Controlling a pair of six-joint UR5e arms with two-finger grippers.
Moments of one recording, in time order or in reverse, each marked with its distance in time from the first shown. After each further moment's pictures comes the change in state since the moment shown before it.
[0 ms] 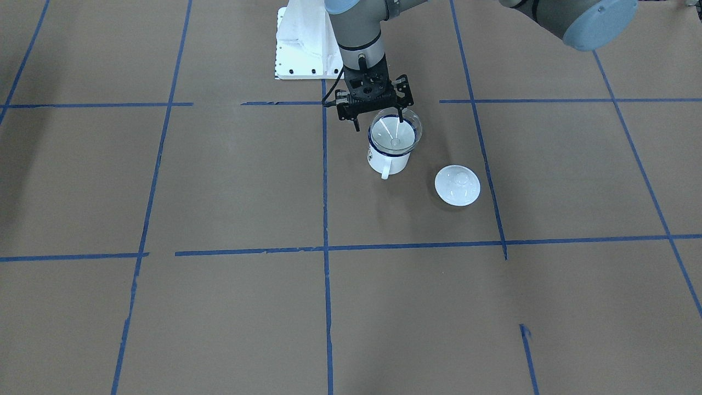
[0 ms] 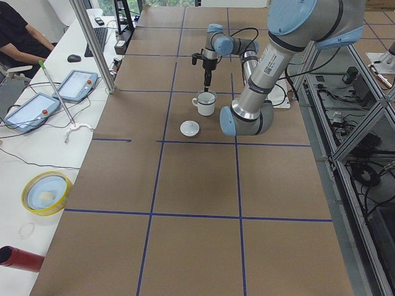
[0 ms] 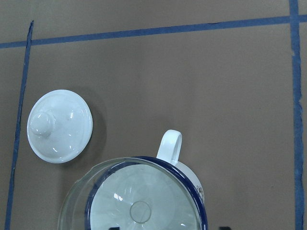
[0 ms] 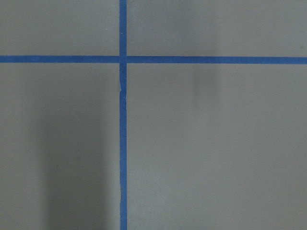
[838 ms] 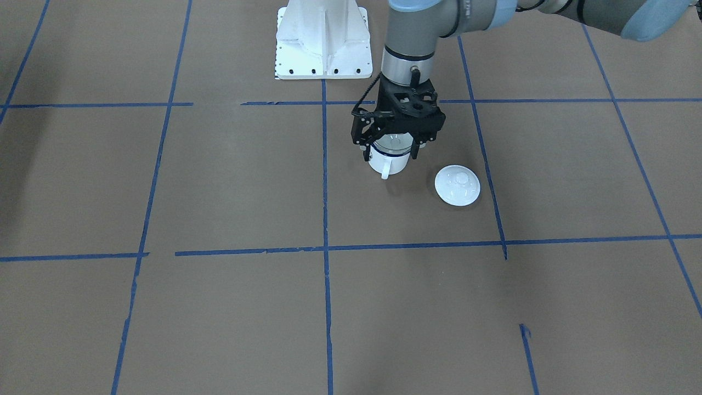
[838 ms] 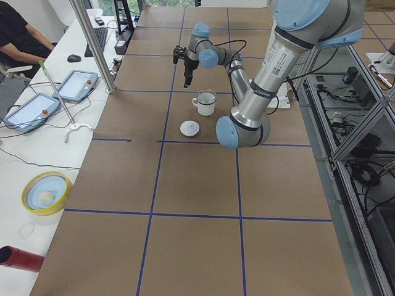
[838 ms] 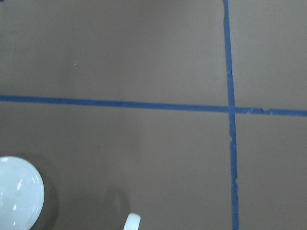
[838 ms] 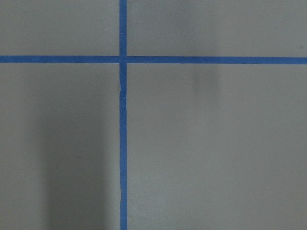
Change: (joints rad) left arm -0.265 0.153 -0.017 -0.461 -0.162 0.058; right arm 0.000 0.000 0.000 0.000 0.000 0.000
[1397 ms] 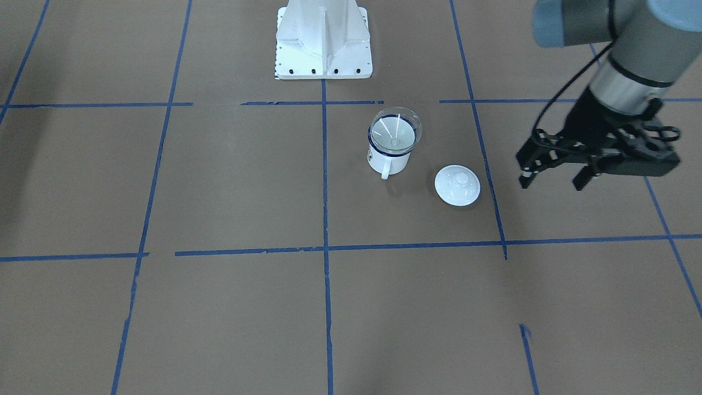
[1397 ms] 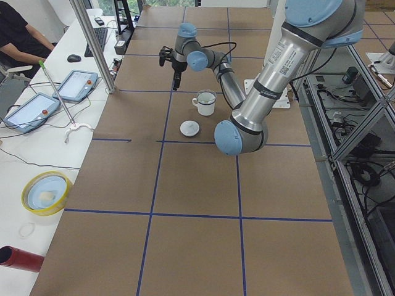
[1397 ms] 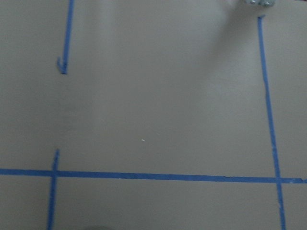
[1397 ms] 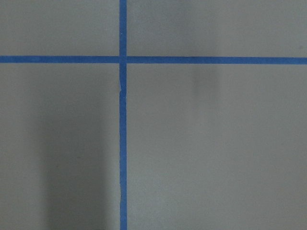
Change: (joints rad) left arm -0.476 0.218 0.015 0.007 -0.402 0.568; right arm 0.000 0.000 0.000 0.000 0.000 0.000
